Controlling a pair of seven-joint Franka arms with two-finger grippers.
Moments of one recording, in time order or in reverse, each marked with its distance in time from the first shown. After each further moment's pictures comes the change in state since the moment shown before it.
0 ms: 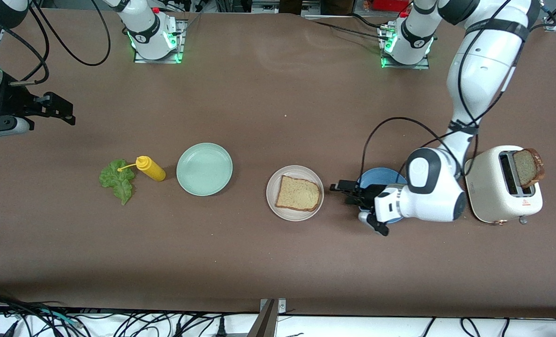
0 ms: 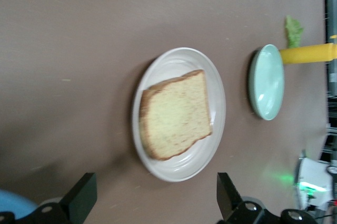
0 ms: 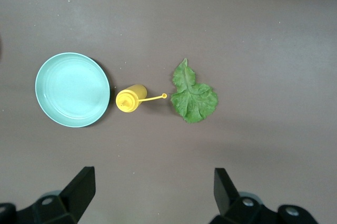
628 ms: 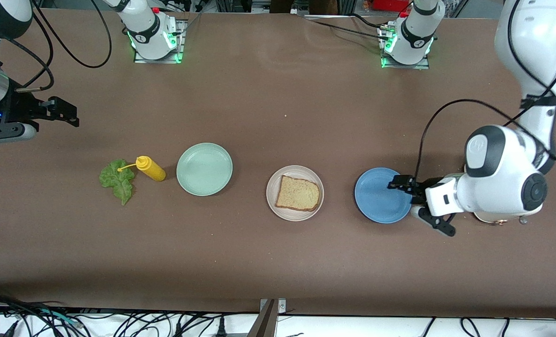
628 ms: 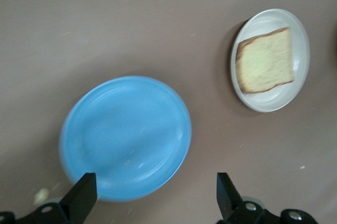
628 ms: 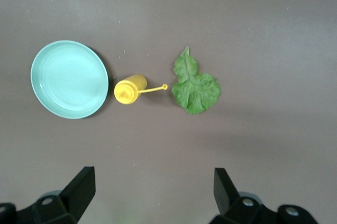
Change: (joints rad) left arm 0.100 -0.222 0.000 0.008 0.474 -0.210 -0.204; right arm 0.000 0.034 0.000 0.010 -0.001 -0.047 -0.004
